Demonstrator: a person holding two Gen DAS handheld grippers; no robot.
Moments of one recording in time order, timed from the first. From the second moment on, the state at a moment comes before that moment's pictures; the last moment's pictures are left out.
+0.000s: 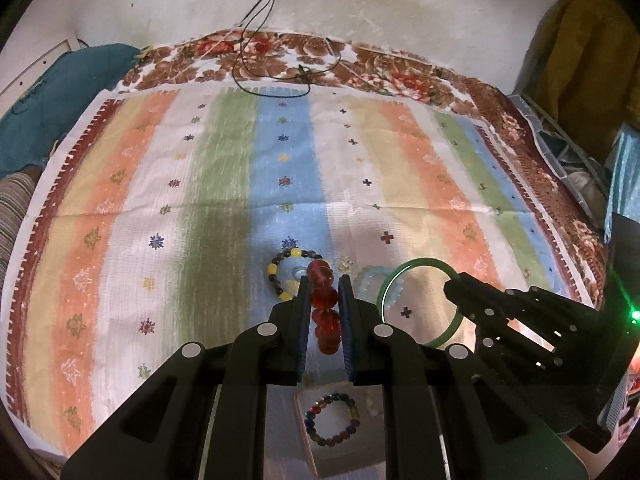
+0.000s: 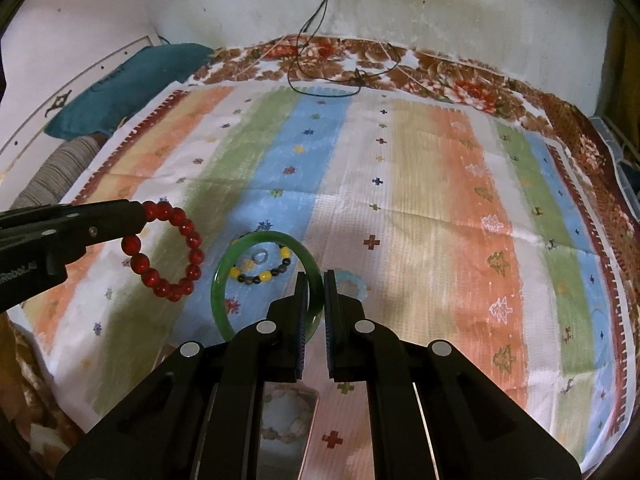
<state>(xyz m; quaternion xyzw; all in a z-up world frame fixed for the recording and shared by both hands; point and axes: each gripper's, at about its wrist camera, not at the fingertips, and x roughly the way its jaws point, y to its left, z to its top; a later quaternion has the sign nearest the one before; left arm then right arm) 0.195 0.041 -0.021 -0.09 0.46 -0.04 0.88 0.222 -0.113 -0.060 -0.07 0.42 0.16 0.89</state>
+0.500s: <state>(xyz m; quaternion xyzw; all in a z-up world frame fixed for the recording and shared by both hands) 0.158 0.023 0.000 -0.06 0.43 -0.07 0.90 0.198 -0.126 -0.048 -0.06 0.41 0.17 0.90</state>
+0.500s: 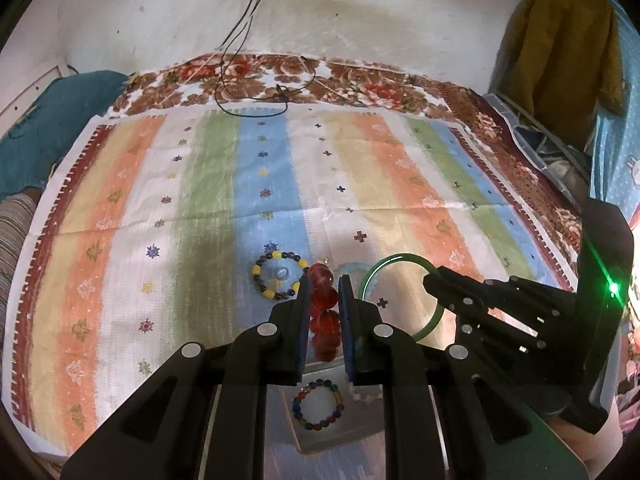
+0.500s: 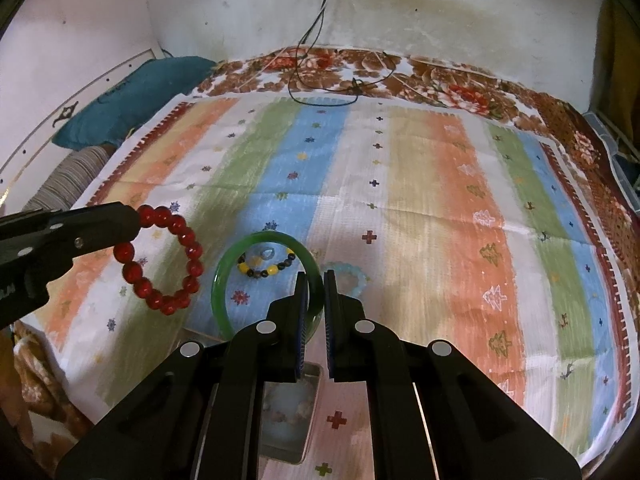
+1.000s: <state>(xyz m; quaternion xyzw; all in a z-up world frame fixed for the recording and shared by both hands) 0.116 0.015 0.008 -0.06 0.41 -0.08 0.91 0.161 -0.132 -0.047 -0.06 0.40 0.18 0.90</state>
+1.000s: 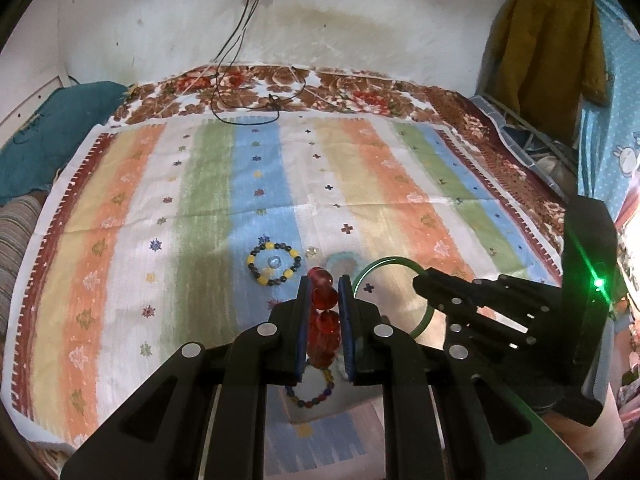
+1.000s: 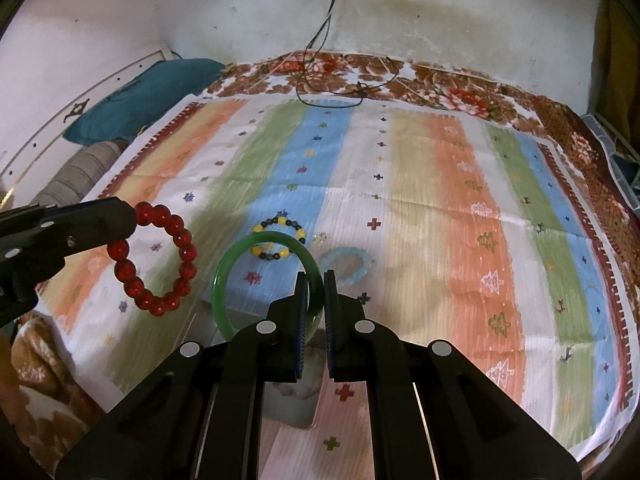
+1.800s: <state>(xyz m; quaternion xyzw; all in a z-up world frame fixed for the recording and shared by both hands) 0.101 0.014 0.002 -0.05 0.41 -0.07 0.91 0.148 -0.144 -0.049 -0.02 0.41 0.19 0.89</state>
